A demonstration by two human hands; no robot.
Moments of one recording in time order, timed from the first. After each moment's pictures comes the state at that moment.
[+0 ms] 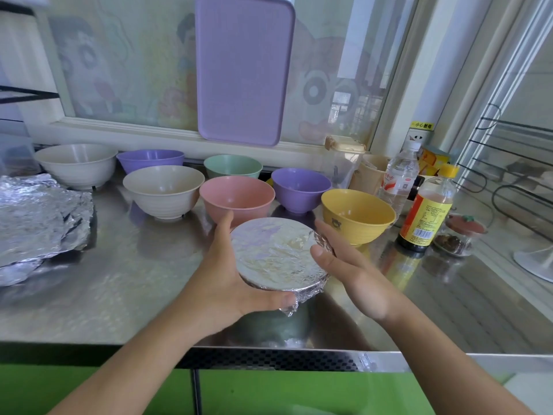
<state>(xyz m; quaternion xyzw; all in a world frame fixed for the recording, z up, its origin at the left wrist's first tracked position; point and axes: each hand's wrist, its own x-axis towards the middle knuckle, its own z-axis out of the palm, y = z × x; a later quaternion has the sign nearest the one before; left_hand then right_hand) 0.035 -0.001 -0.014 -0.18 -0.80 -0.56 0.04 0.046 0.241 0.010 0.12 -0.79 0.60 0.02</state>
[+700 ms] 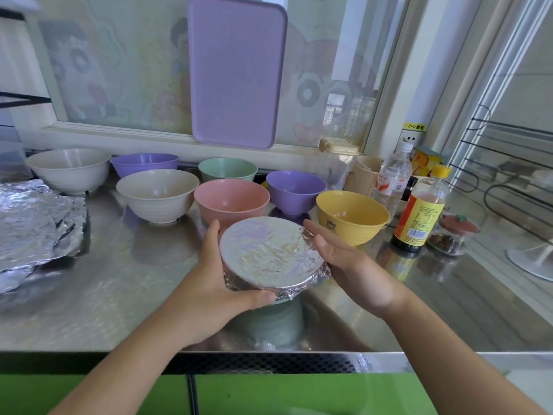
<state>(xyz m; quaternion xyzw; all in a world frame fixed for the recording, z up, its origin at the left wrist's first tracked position) 0.039 -0.010 -0.016 -0.13 -0.82 -0.56 0.02 0.032 0.255 0.009 0.11 -0.73 0.67 -0.08</state>
